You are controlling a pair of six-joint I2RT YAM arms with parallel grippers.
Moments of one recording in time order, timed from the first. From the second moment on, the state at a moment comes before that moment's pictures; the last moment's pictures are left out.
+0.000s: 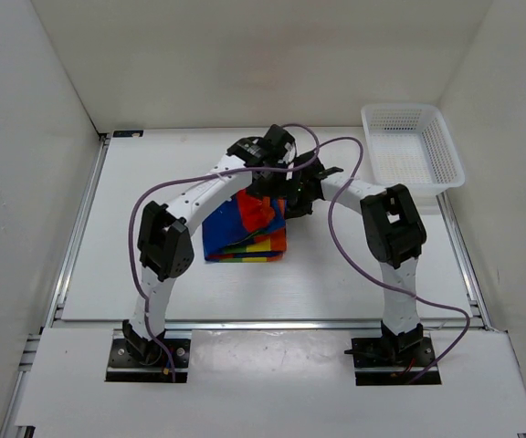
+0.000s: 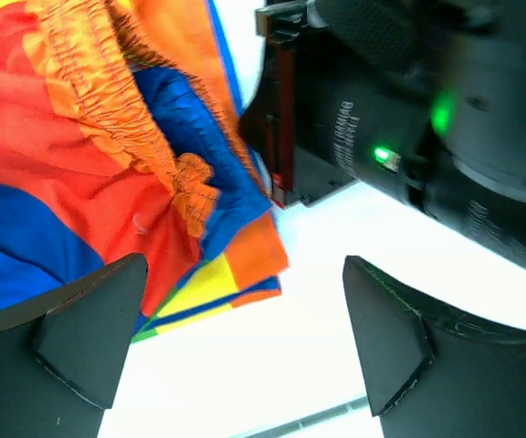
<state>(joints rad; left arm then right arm) -0.72 2.12 2.07 -1.00 -0.08 -0.43 0.49 2.12 1.50 -0.47 -0.21 0.60</state>
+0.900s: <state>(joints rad) -0.22 1.82 1.58 -0.86 0.22 -0.41 0.56 1.89 1.63 -0.69 -0.02 0.46</state>
